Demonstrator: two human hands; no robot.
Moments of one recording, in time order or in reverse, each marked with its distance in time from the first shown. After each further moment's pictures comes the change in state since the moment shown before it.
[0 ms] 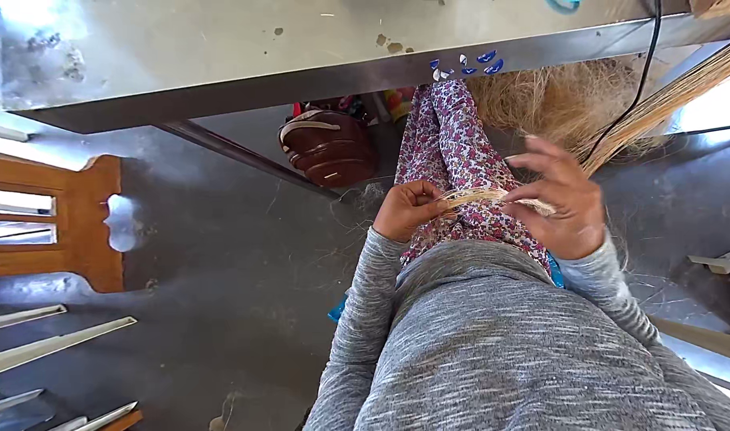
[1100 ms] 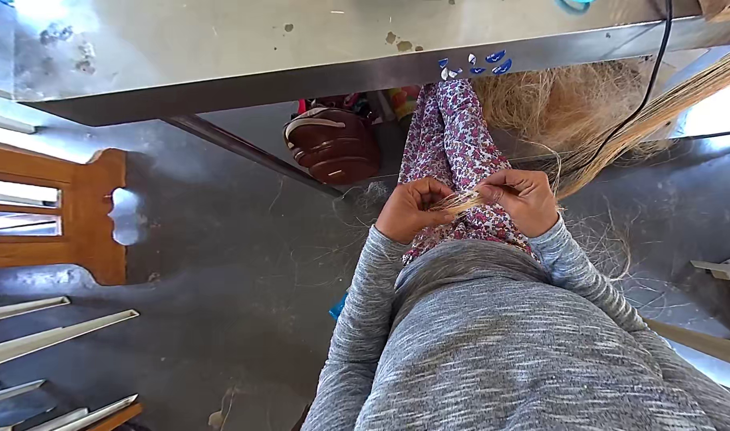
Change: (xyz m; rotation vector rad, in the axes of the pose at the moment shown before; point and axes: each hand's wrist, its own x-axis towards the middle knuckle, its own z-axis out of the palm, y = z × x) left_hand 0.000 0.001 -0.006 0.067 -0.083 0.042; right_hand 0.005 0.018 0.053 0.562 -0.028 0.356
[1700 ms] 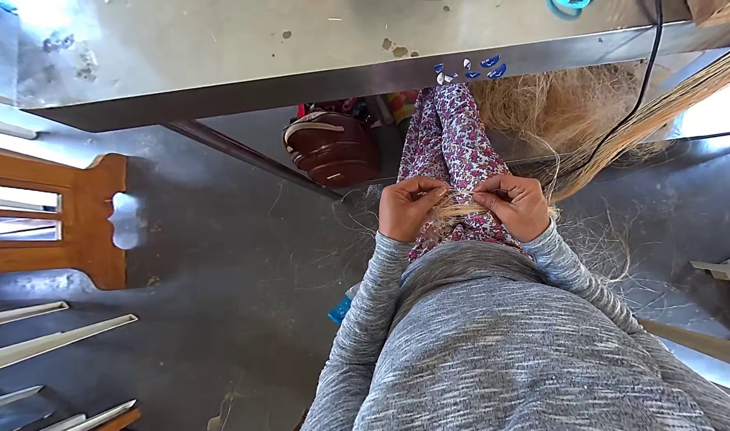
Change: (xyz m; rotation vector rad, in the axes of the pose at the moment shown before) left_hand 0.005 -0.006 0.015 0.131 0.336 0.154; right_hand -0.006 0.004 0.003 -0.057 0.020 0.030
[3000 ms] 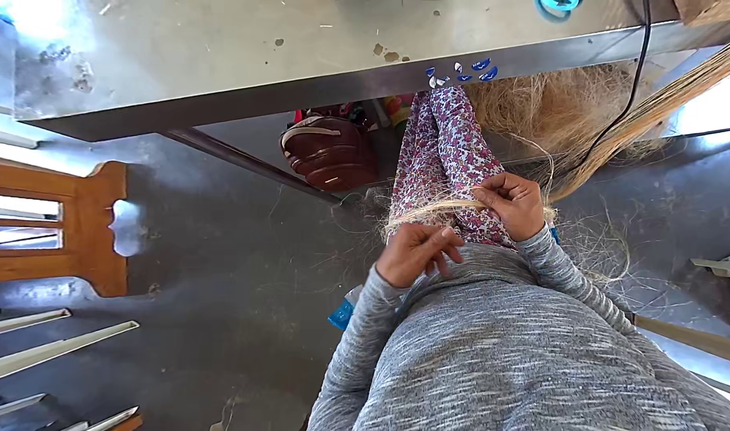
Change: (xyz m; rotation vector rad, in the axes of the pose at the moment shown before) left_hand -0.048 0.028 0.000 0.030 -0.338 -0.247; right_hand -0.003 0.008 0.003 0.145 0.145 0.132
